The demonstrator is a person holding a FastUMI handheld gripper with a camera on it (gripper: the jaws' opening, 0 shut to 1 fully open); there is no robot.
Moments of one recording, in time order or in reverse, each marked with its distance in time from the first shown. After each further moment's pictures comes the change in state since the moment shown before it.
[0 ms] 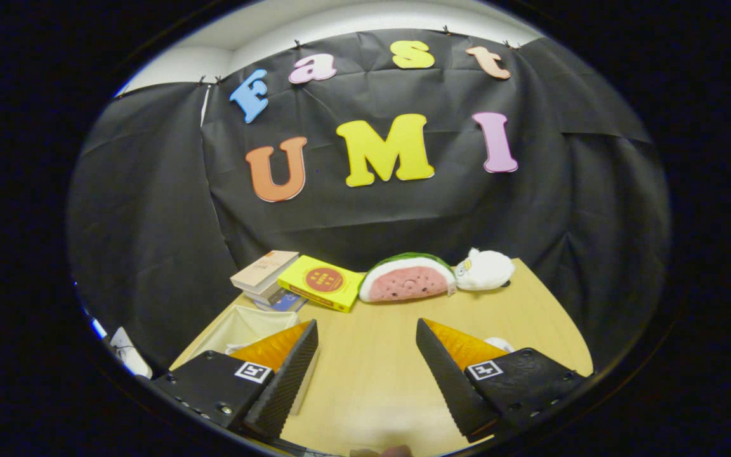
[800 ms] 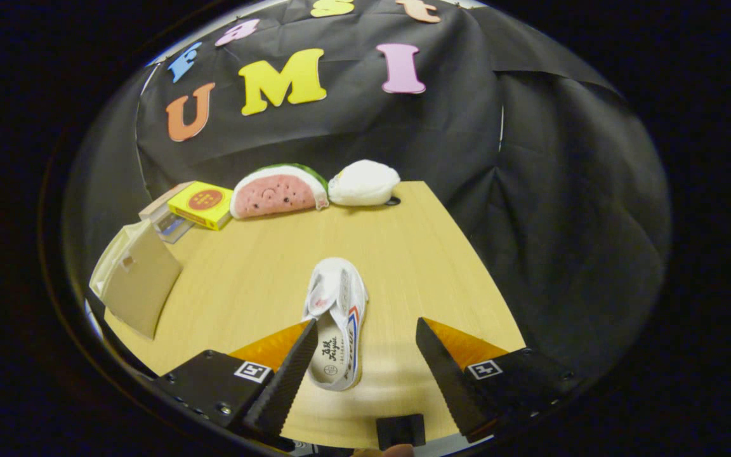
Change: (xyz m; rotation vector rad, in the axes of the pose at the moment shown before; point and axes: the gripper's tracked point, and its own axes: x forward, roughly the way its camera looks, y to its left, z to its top) arm 0.023 -0.262 -0.171 -0.010 0.308 -0.227
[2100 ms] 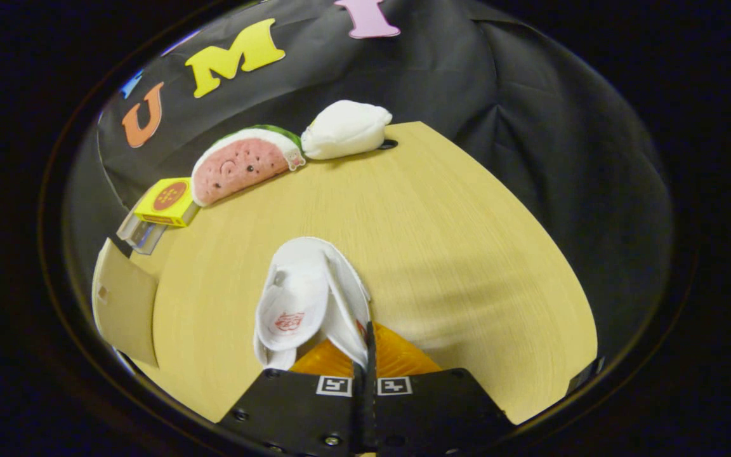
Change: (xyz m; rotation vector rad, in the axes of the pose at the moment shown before) arm 0.090 0.025 -0.011 0.247 0.194 0.015
